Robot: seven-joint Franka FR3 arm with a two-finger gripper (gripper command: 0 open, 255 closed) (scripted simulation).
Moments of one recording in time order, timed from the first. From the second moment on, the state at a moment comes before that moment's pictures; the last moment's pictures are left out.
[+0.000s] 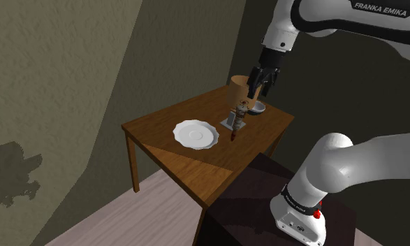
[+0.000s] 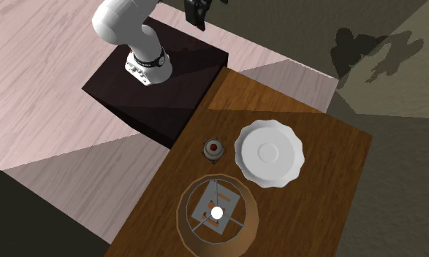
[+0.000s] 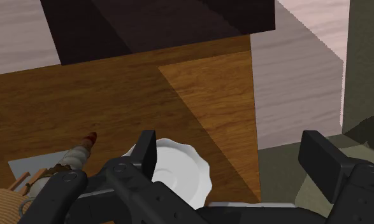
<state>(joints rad) 0.00 -0.80 -0.03 -2.38 0.10 1.54 0.12</state>
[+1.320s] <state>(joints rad) -0.09 -0.41 -0.31 -2.35 -0.06 1.96 -0.21</state>
